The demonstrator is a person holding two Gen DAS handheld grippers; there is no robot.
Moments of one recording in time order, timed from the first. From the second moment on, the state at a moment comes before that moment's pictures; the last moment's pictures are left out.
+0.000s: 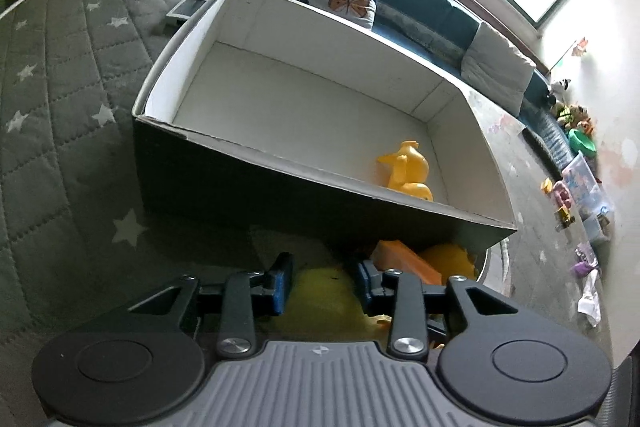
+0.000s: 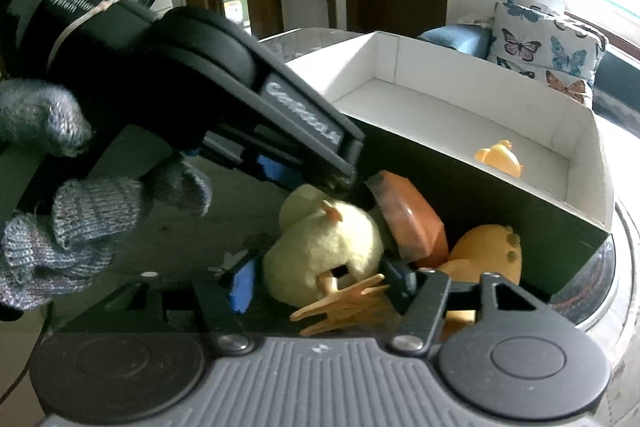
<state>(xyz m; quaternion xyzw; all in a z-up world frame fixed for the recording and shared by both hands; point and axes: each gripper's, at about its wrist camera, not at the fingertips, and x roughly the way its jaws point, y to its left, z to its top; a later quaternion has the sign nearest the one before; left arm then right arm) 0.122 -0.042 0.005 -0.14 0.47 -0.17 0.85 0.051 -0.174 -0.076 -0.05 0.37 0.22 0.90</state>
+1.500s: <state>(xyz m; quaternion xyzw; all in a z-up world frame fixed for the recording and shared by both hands) 0.243 -0.070 0.040 -0.13 0.44 -0.15 0.88 0.173 -0.225 -0.046 0.01 0.35 0.21 0.91</state>
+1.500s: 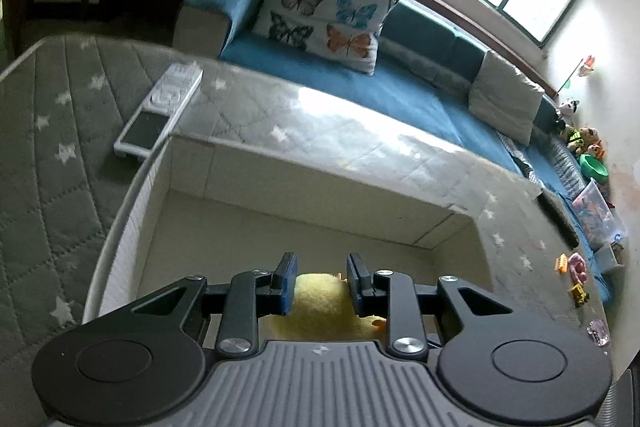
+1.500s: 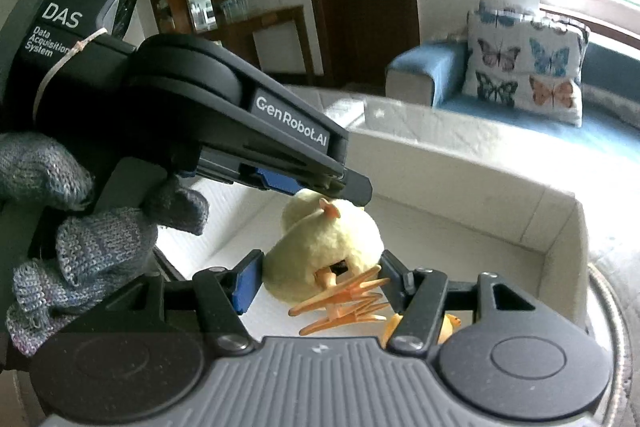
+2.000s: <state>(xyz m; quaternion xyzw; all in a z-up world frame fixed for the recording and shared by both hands) 0.250 -0.066 0.017 -0.13 0.46 -0.14 0.87 0.175 -0.224 -0.070 0.02 0.40 0.20 0.90</state>
